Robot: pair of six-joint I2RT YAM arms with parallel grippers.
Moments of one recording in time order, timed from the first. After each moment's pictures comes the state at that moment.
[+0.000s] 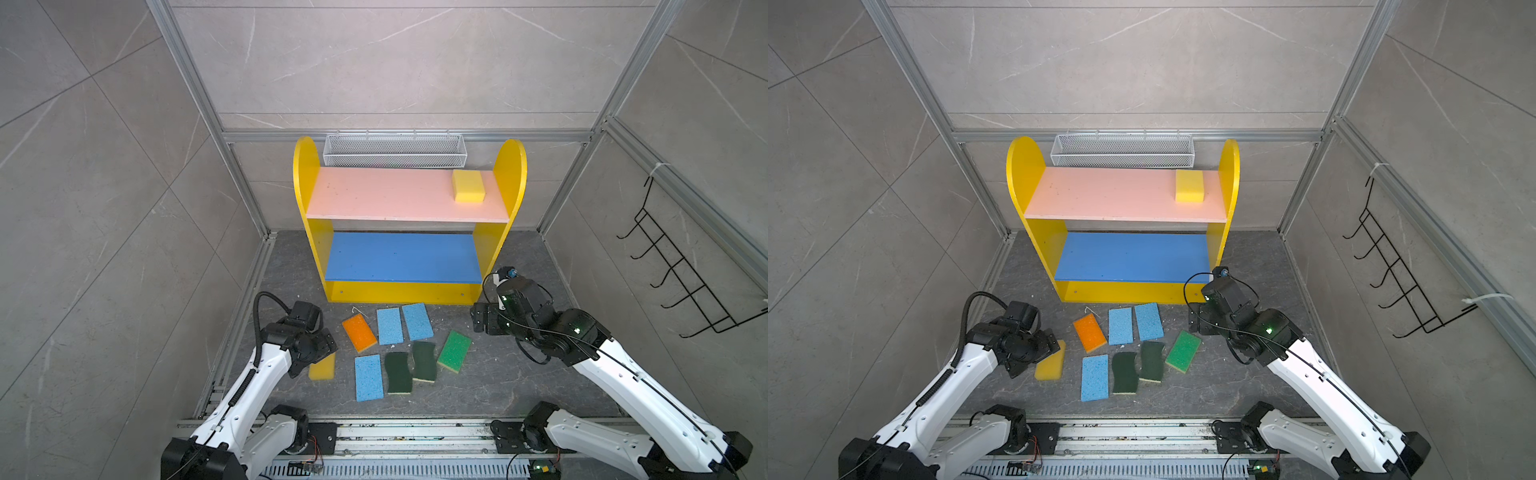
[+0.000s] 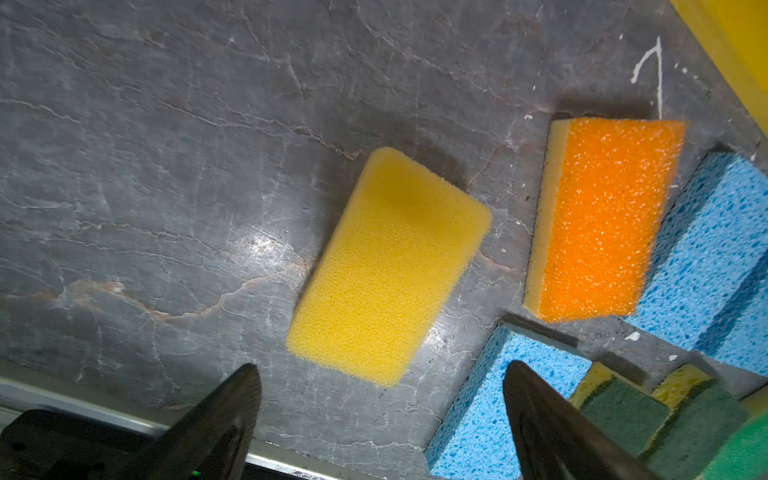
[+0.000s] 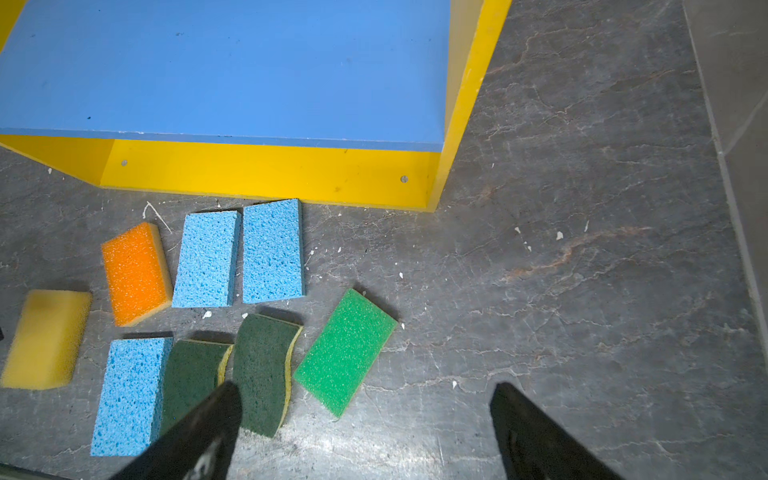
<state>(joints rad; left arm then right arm) -0.27 1.01 0.72 -1.02 -0.04 -0.77 0.65 1.00 1.14 -1.02 0.28 0.49</state>
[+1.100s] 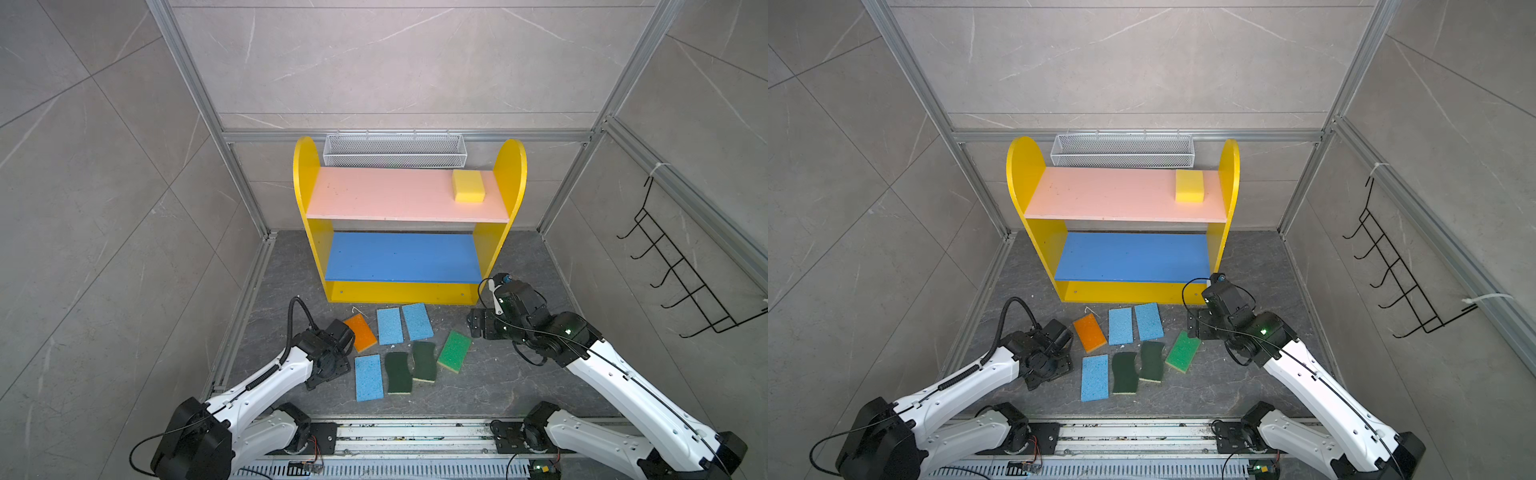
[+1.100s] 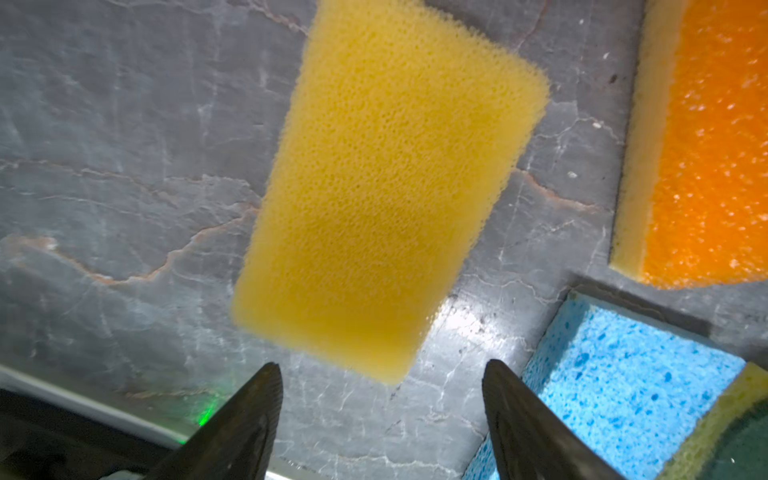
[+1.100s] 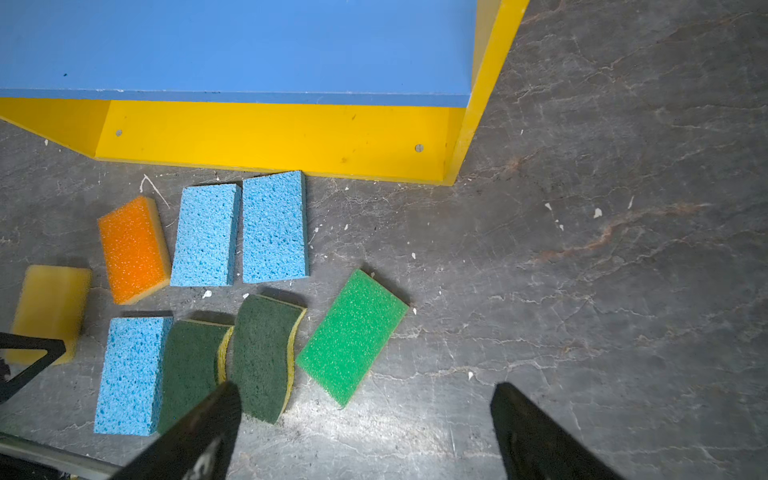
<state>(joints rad) -0.61 1.11 0.60 -0.95 -0.17 -1.03 0.61 0.99 1.05 -0.97 0.19 0.47</state>
